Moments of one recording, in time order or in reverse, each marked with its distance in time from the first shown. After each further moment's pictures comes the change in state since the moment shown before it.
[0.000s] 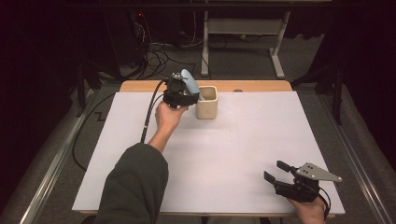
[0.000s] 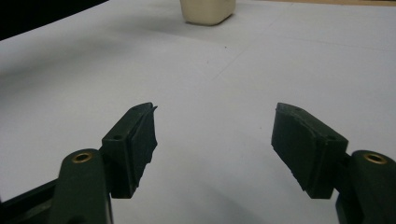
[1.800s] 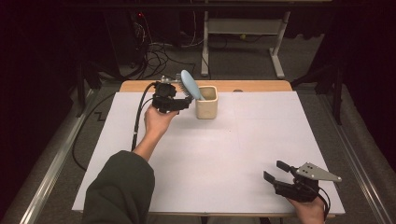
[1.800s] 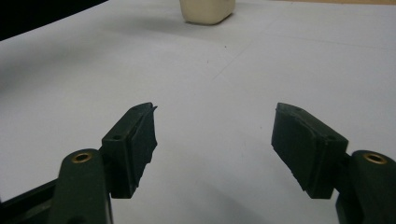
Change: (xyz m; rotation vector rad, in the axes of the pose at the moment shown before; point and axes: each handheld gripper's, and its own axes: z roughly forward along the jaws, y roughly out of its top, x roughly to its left) left arm 0.012 -0.015 -0.038 -0.043 -0.047 0.023; right arm 0.000 0.000 0.001 0.000 -0.002 0.003
